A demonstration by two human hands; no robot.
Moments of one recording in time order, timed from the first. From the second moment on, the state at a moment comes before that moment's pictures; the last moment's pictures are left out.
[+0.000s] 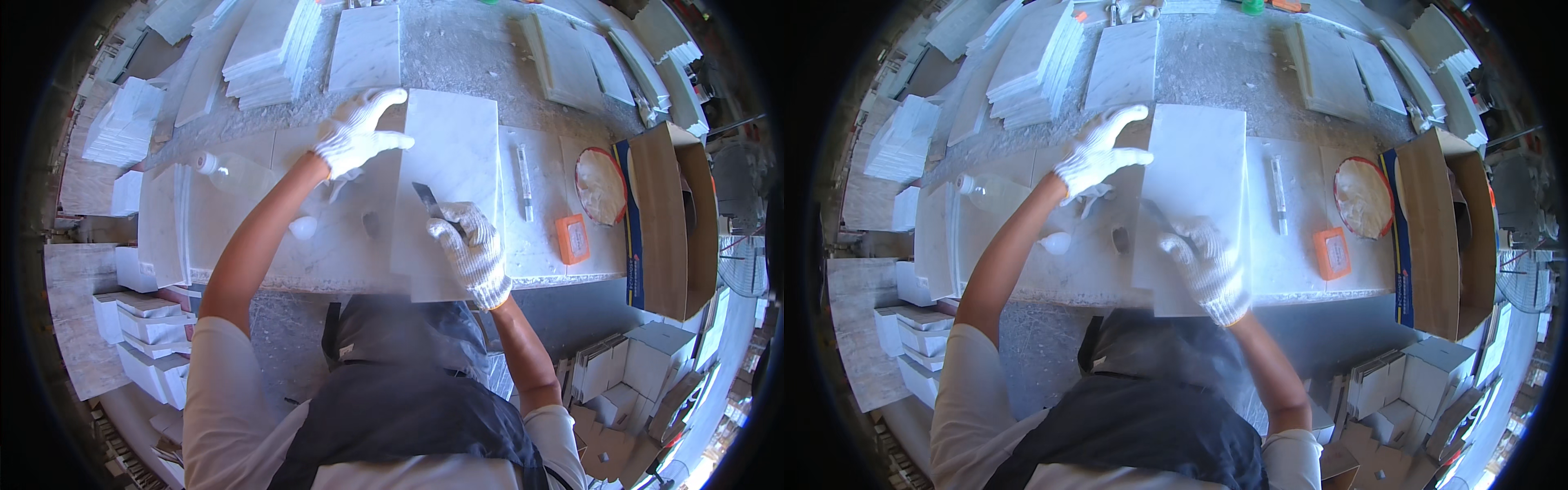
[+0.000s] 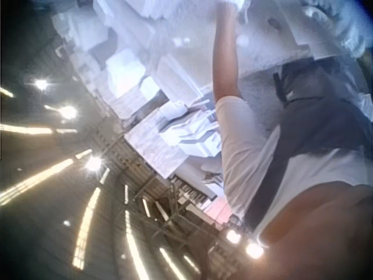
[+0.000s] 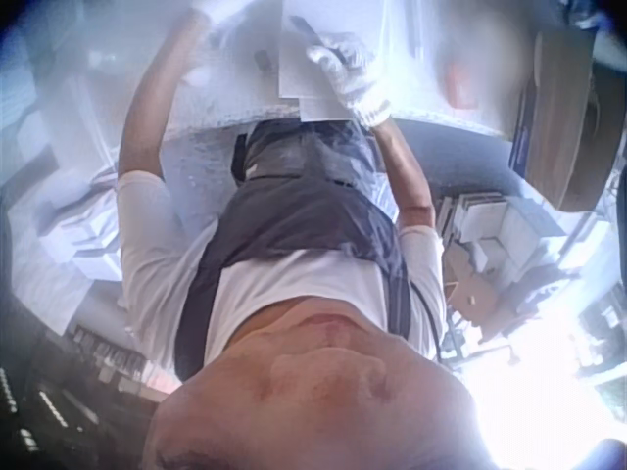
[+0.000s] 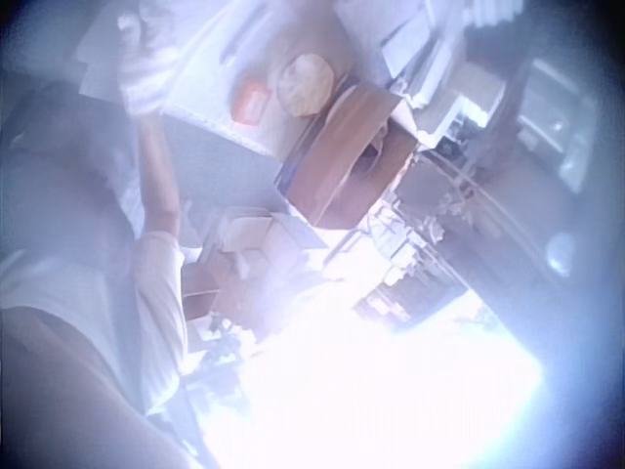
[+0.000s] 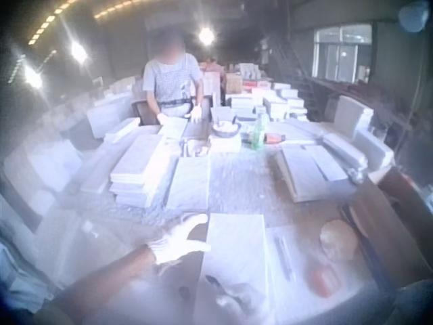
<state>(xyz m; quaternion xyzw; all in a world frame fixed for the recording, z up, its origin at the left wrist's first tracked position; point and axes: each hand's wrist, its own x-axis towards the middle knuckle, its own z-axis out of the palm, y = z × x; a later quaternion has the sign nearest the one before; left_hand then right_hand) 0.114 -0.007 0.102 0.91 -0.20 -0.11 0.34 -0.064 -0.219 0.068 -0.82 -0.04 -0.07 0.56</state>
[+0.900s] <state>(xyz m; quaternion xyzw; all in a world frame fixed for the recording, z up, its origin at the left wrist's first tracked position) 0.138 -0.034 0.057 0.89 -0.41 0.14 0.12 -0.039 -0.251 0.071 -0.78 0.04 -0.07 0.63</state>
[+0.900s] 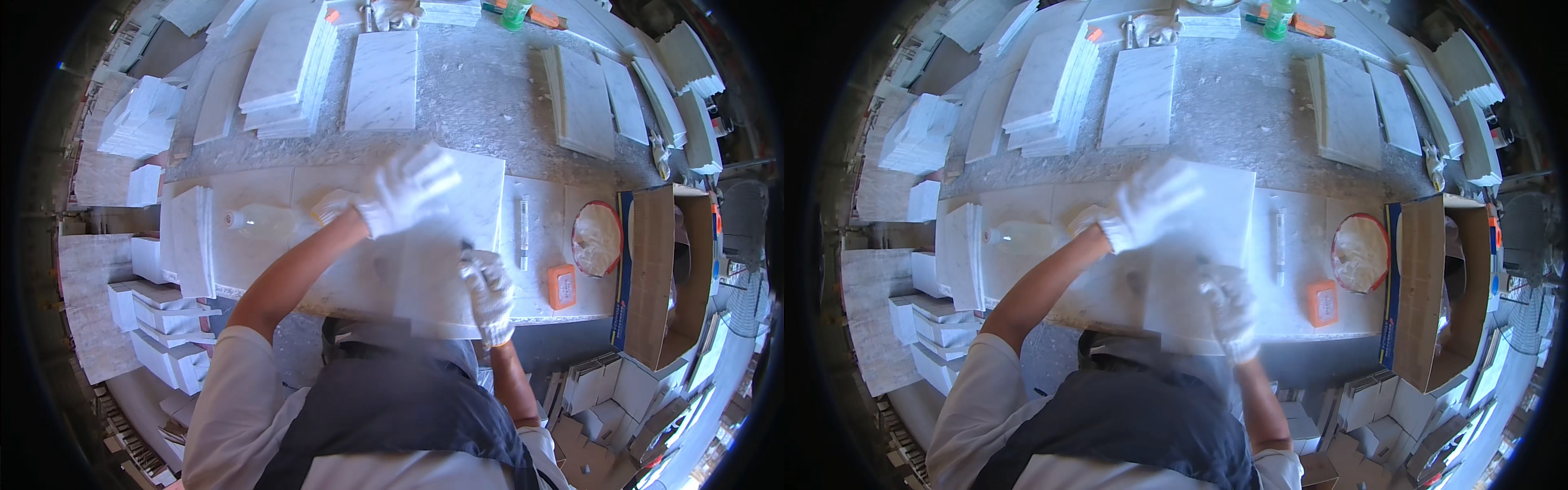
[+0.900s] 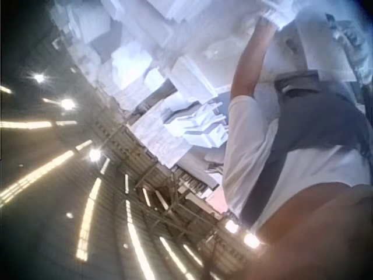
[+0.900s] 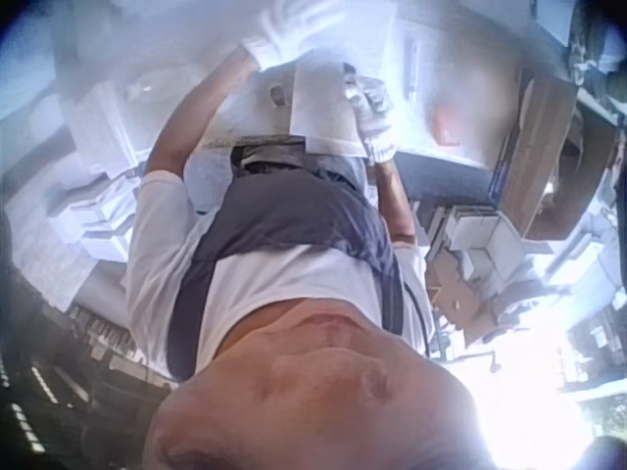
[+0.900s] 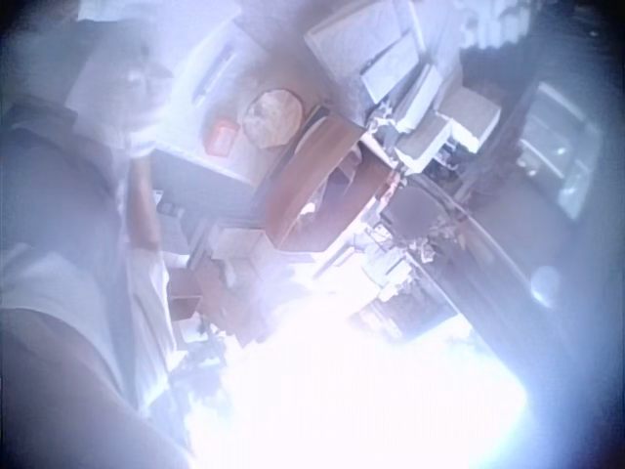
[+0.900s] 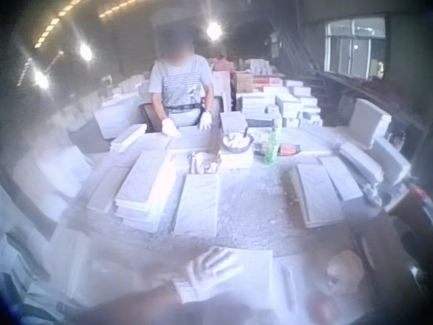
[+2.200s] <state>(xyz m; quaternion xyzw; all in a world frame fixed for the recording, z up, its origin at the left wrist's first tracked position) -0.019 -0.052 0.018 0.91 -0.02 -0.01 0.41 0.097 -0.165 0.079 -0.95 0.00 -0.07 0.30</state>
